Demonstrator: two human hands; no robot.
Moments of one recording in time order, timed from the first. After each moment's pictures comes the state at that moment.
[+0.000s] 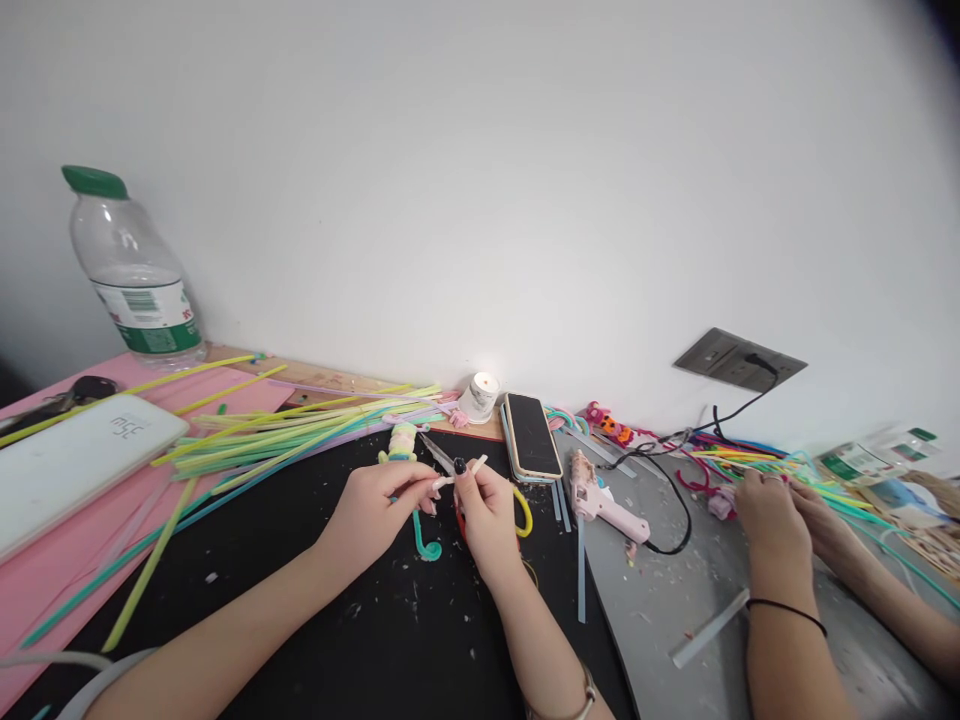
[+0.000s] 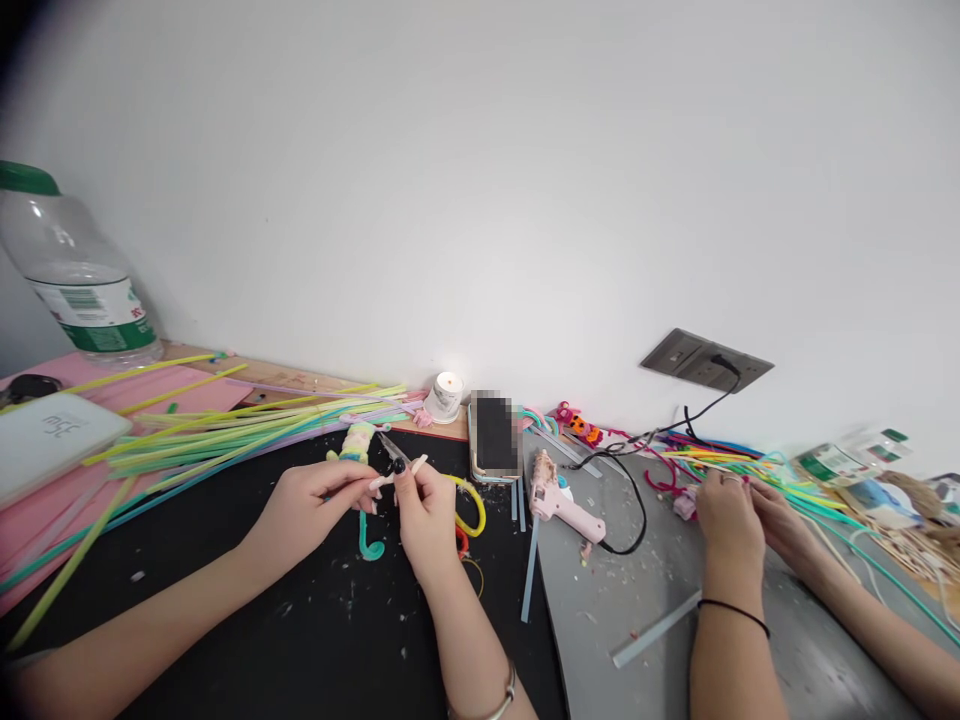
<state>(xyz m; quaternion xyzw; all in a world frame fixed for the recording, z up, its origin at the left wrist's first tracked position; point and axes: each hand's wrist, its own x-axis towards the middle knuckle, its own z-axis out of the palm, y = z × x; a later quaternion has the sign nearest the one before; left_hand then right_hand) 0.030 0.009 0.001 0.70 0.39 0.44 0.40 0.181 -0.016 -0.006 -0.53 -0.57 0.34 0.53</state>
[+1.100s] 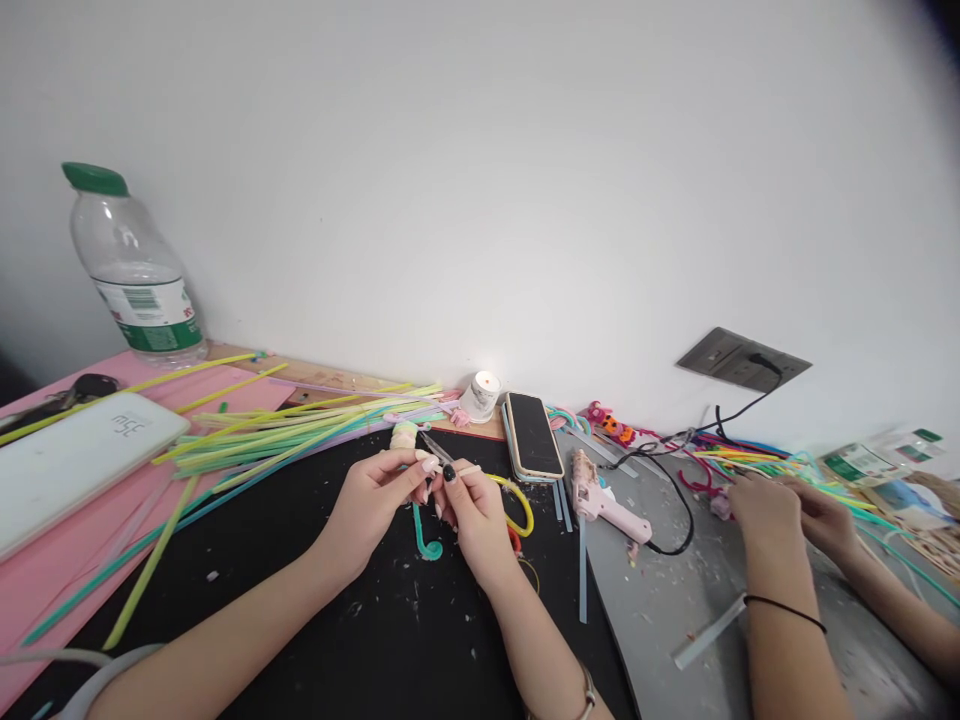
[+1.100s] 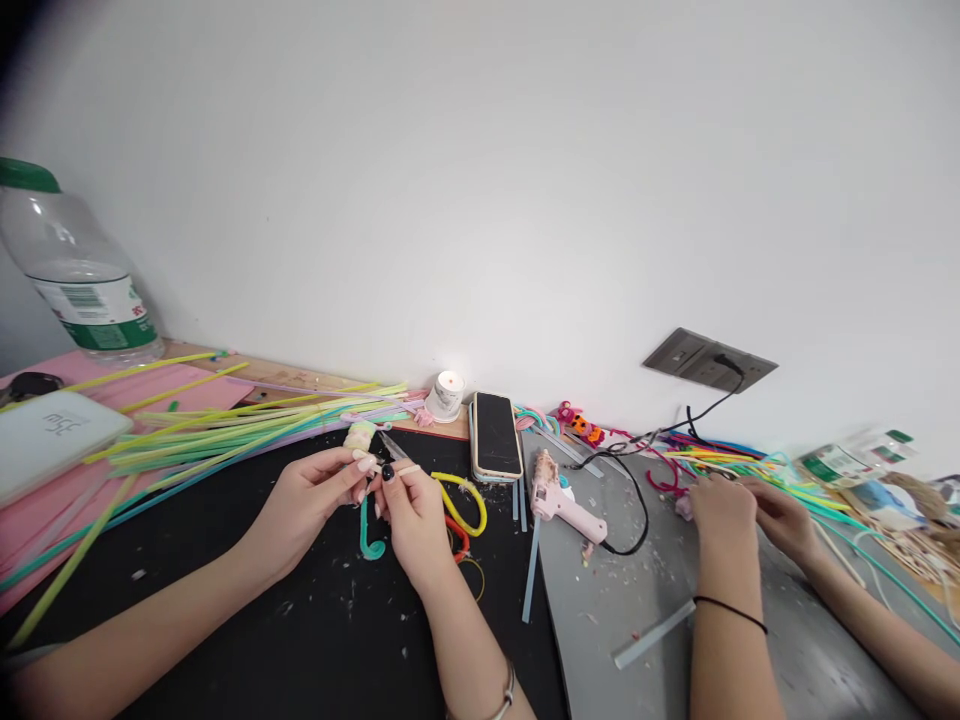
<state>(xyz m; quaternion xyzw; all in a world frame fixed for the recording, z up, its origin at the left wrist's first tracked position) 0.038 0.009 -0.004 0.48 0.37 0.50 0.62 0.171 -0.017 -0.003 -0.44 -0.56 0.46 0.53</state>
